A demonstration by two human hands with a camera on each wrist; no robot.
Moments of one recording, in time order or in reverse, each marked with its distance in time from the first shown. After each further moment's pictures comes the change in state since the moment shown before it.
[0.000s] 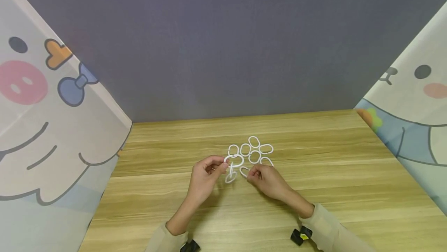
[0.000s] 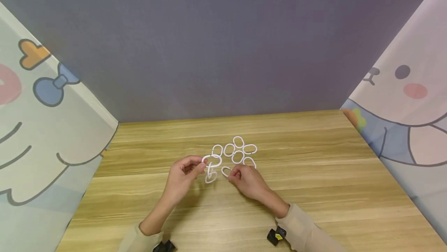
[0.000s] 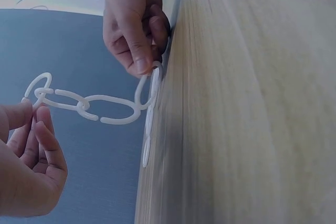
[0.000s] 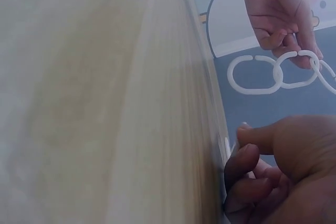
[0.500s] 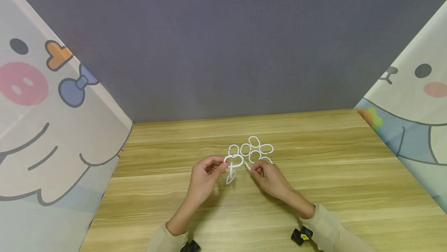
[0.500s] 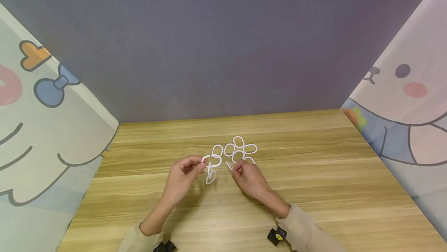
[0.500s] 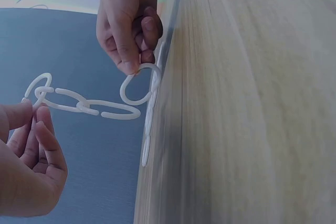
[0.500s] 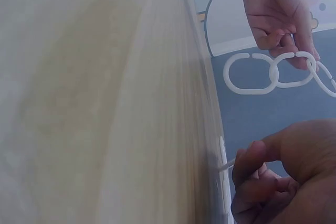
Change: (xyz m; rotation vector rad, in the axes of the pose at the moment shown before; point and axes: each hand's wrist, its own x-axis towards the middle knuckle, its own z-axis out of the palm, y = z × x) left_hand -0.001 0.001 0.000 0.005 0.003 -0.006; right_hand 0.002 0.004 0.002 -0.027 0.136 0.017
